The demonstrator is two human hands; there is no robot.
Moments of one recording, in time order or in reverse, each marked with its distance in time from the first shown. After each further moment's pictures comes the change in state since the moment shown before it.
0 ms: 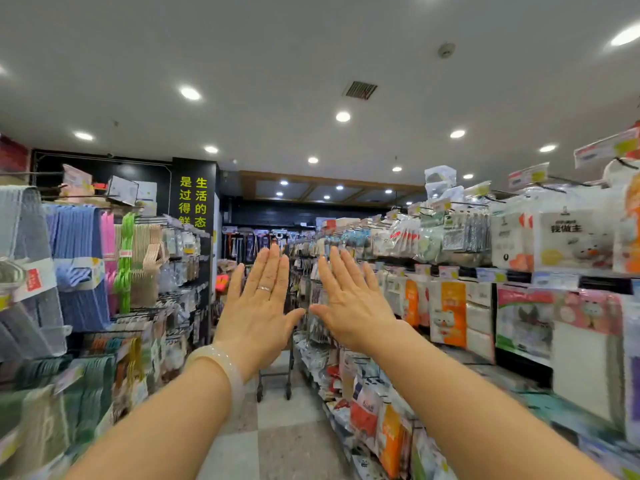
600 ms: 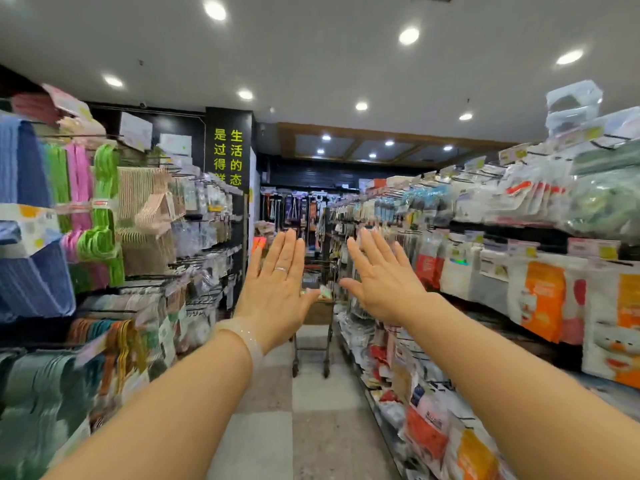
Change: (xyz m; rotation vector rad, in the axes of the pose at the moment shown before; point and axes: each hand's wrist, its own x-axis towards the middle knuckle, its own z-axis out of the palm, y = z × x) left_hand 0.200 -0.104 0.368 0.001 -0.090 -0.049; right_hand 0.323 0.078 0.304 -0.016 -0.125 -0.042
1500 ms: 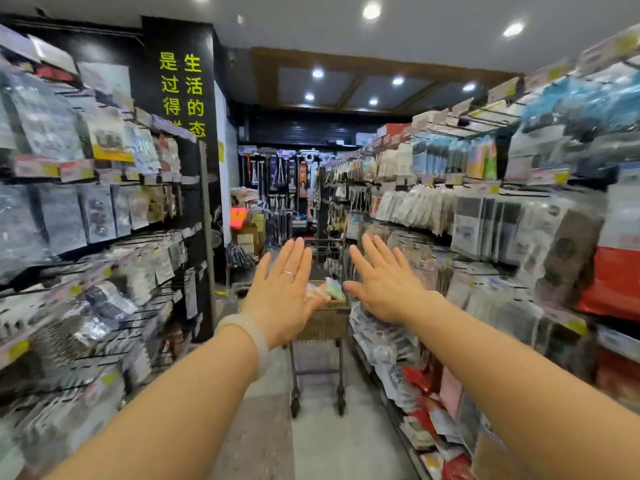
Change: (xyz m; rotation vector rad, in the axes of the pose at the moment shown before) left_hand 0.493 -0.178 0.729 -0.080 -0.202 0.125; right_hand 0.681 0.157 0.562 0.028 -0.169 0.051
